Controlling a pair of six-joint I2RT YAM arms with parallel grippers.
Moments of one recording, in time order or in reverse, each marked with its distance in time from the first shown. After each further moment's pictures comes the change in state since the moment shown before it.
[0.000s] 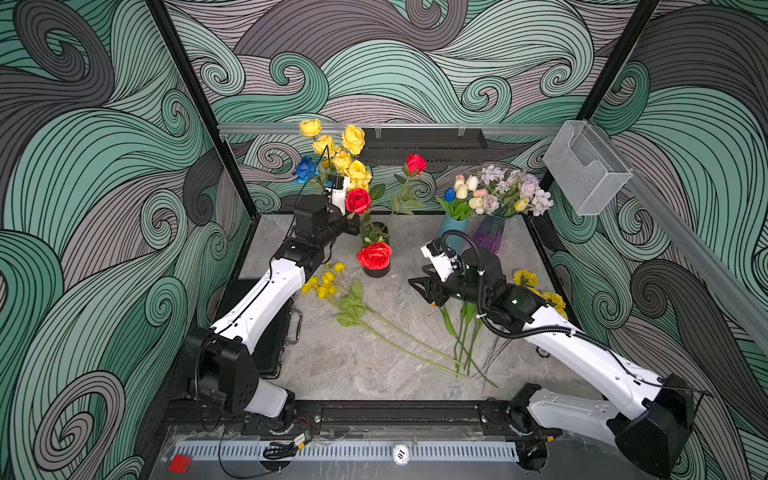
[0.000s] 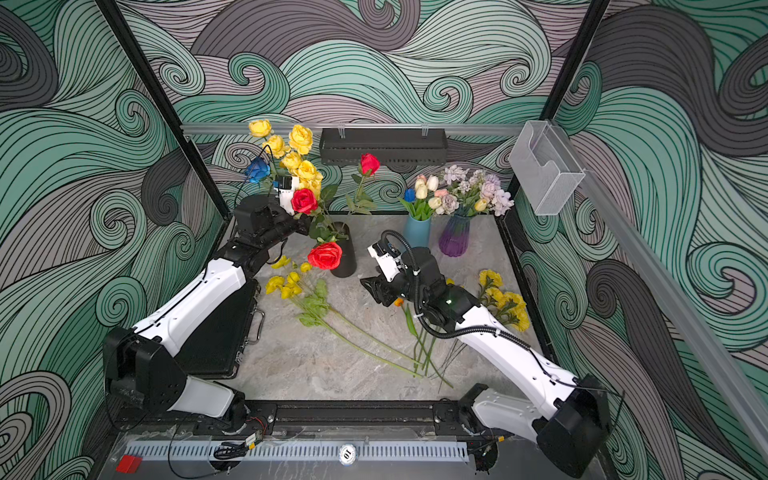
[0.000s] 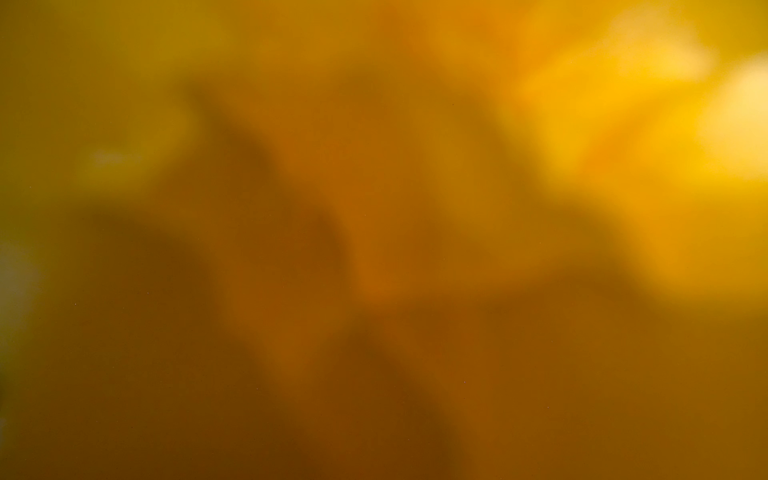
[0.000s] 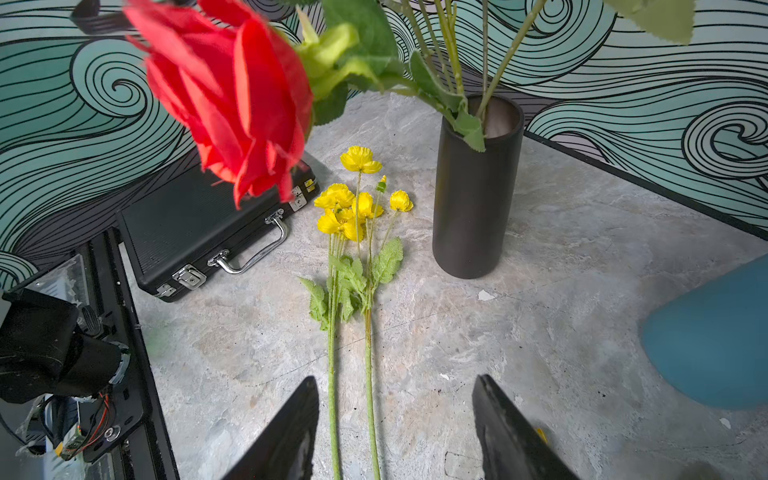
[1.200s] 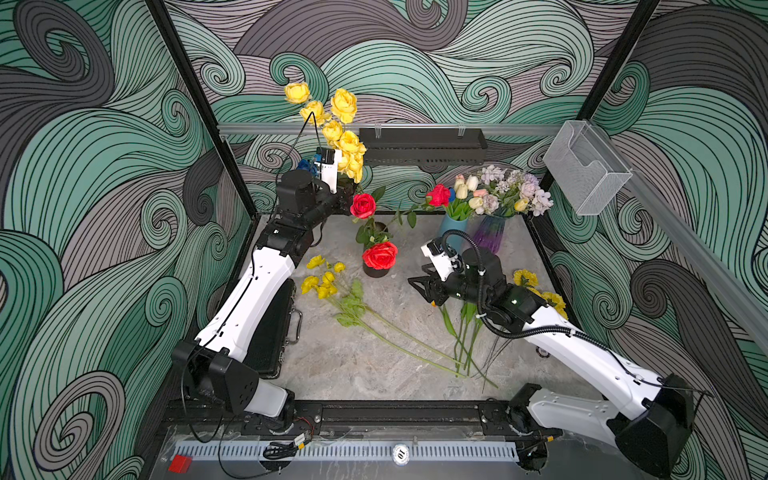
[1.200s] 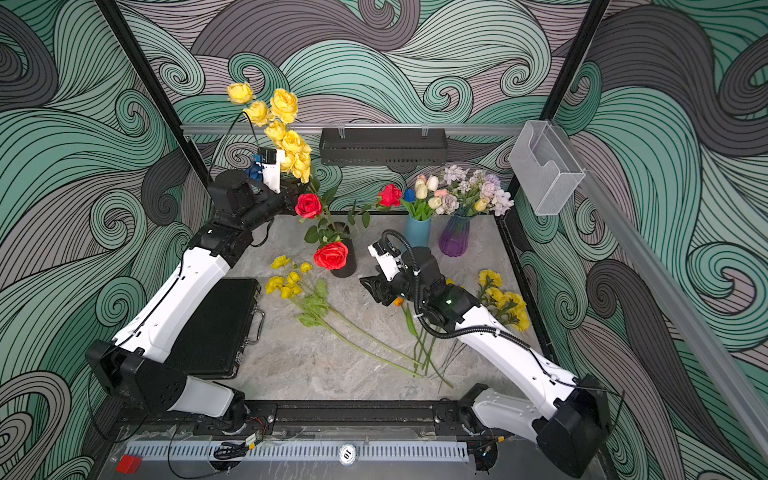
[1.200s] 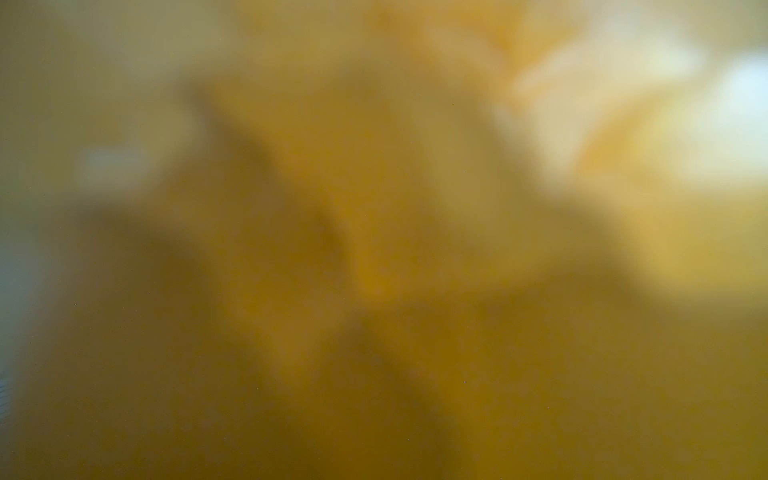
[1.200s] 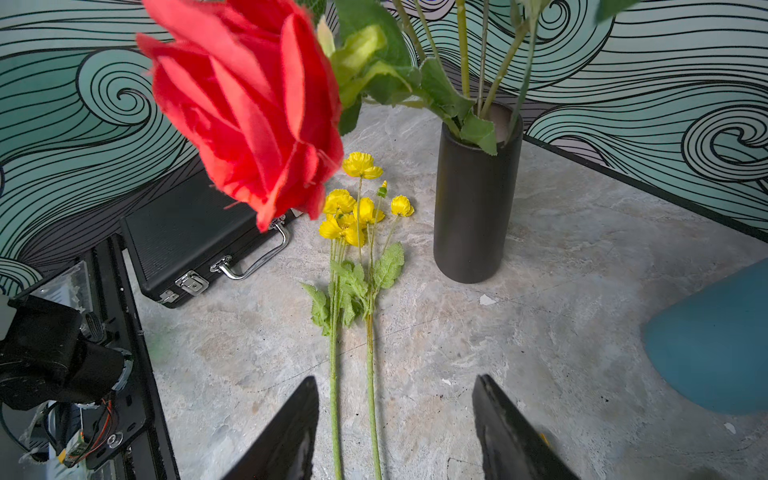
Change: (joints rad) left arm 0.026 0.000 0.277 -0.198 0.022 0.048; right arm 0.000 0.000 -0.002 0.016 -0.002 0.010
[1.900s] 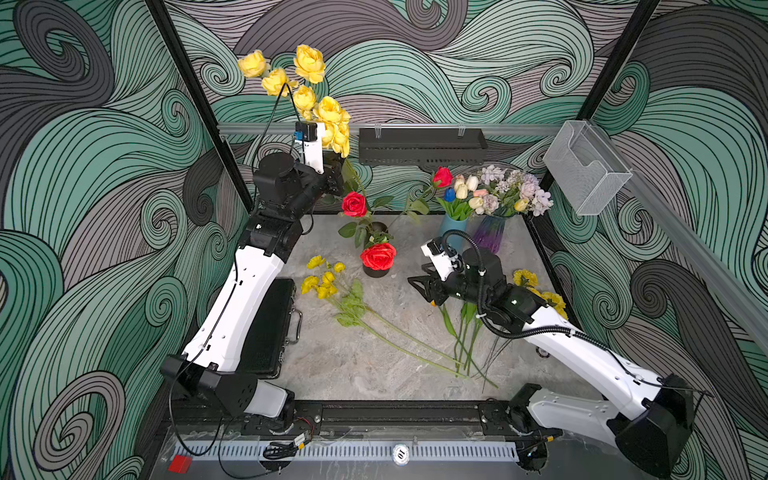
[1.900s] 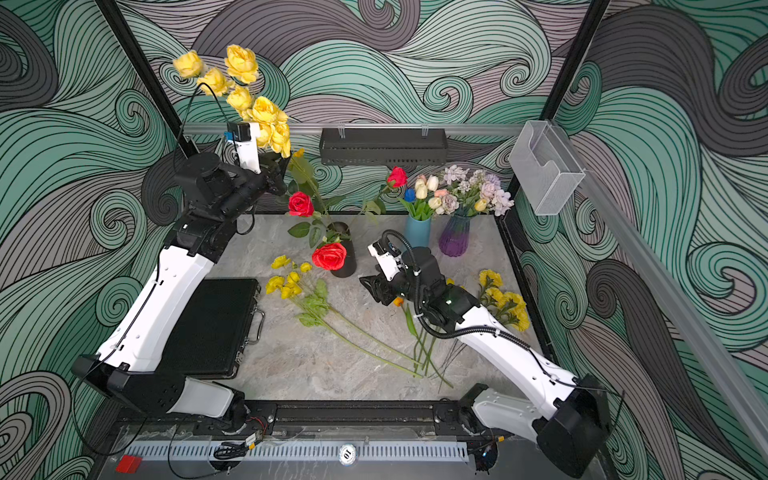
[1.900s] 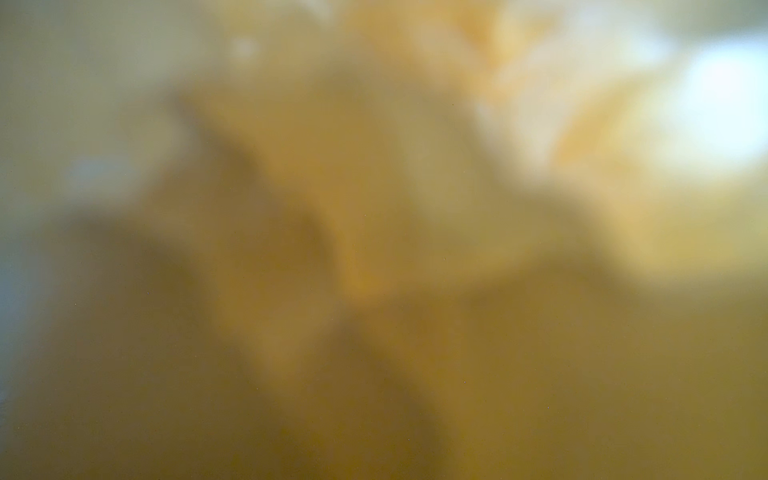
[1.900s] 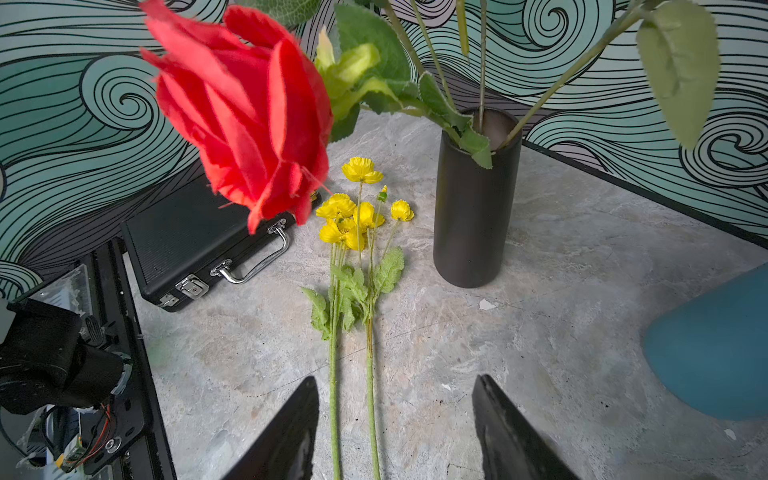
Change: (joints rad) left arm 0.003 -0.026 0.182 -0.035 -0.133 0.032; right arm 0.000 -0.001 -0.003 0.019 0.000 0.000
